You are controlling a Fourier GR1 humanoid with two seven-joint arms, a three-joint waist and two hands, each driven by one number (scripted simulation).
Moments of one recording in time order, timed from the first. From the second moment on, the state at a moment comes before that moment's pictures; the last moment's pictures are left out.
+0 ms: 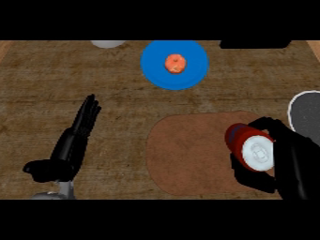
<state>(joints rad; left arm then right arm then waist) -0.01 0.06 -0.12 -1.61 0.00 0.02 -0.08 -0.01 -0.30 0.36 -2.06 1.08 0.00 0.74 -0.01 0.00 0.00</state>
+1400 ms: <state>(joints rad) 0.00 0.03 -0.14 -1.61 -0.03 0.02 -0.10 -0.15 -0.45 -0.40 -1.34 0.66 -0.54 0.09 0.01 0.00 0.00</state>
